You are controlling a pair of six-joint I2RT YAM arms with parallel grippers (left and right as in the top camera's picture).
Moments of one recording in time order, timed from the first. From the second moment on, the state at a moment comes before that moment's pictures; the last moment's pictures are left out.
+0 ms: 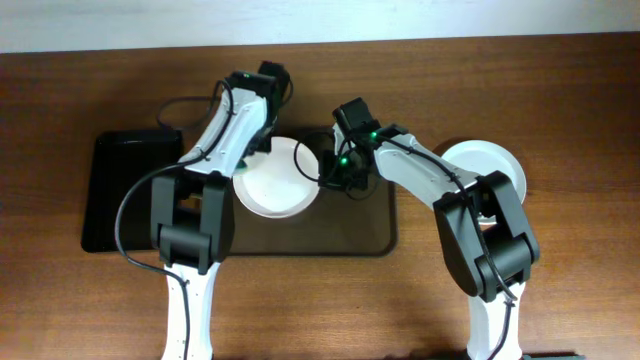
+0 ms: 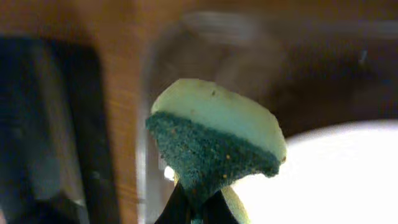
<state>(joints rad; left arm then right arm) -0.29 2.35 2.03 -1.25 -0.47 -0.33 0.44 2.12 1.47 -0.59 -0.43 0.55</state>
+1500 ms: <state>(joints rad) -0.16 2.35 2.40 -1.44 0.00 -0.12 0.51 2.10 1.54 -0.81 -0.07 0.54</state>
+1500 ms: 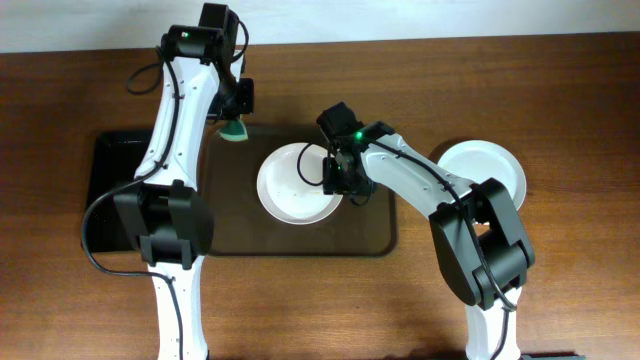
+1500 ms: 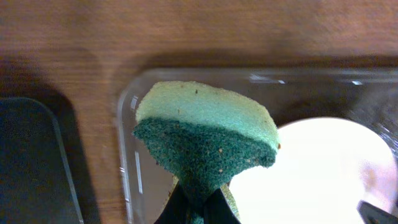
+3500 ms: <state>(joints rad) -0.29 2.32 1.85 -1.05 0.24 -0.09 0.51 2.12 1.54 -0.75 -0.07 0.60</state>
